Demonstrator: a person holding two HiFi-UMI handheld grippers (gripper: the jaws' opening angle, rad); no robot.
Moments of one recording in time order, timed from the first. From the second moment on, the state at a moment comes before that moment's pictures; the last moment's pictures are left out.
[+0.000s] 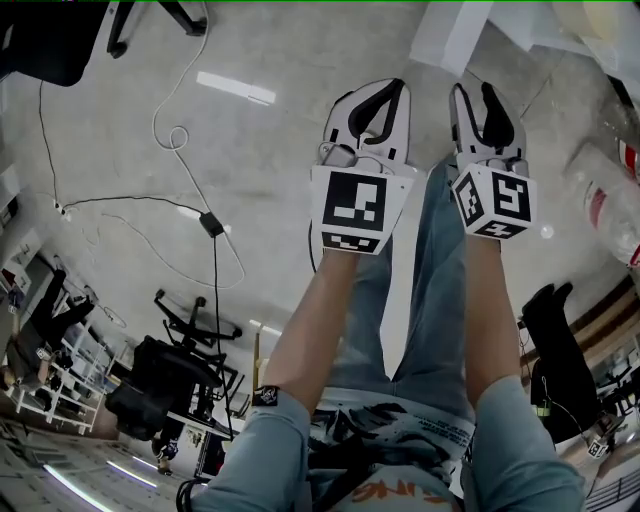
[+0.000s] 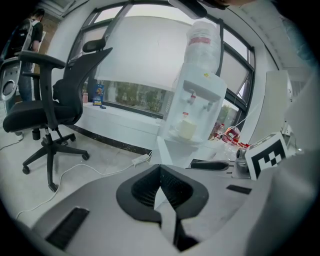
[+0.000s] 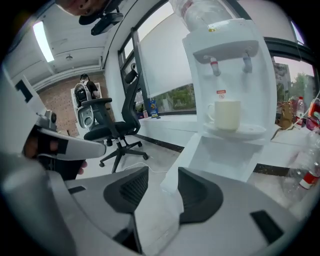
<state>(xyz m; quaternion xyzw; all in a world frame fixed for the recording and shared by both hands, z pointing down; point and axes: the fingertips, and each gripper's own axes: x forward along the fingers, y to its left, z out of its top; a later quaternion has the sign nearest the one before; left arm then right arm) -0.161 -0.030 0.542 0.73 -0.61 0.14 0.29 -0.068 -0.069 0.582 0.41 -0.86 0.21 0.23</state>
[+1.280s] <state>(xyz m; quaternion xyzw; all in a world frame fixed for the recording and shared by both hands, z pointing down) -0.150 -0.038 0.569 0.73 -0.59 0.16 0.31 -0.083 -0.085 0.682 0.42 -0.81 0.27 0.31</state>
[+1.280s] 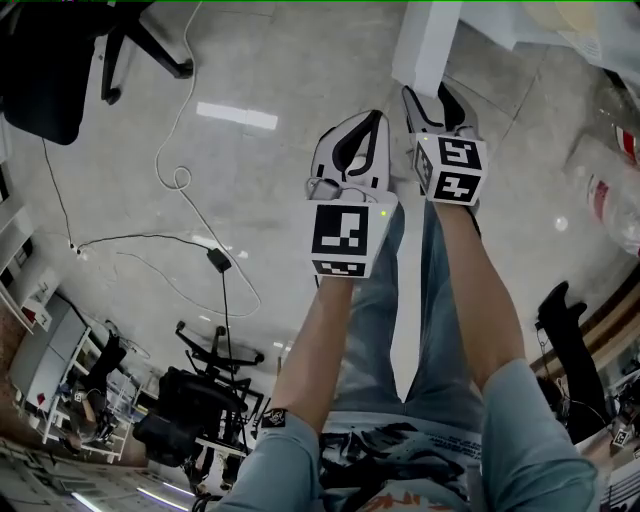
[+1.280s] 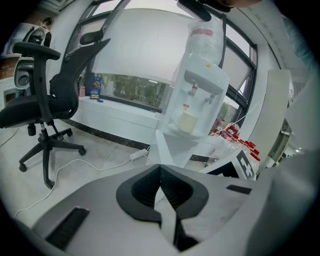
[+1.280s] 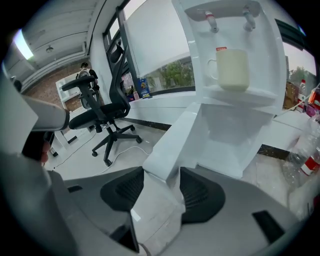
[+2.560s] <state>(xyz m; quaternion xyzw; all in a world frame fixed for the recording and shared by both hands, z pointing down) -0.035 -0.124 0.560 0.78 -0.53 0.18 0.29 0.050 -0.110 0.685 0.47 -0.78 0.29 0.31</state>
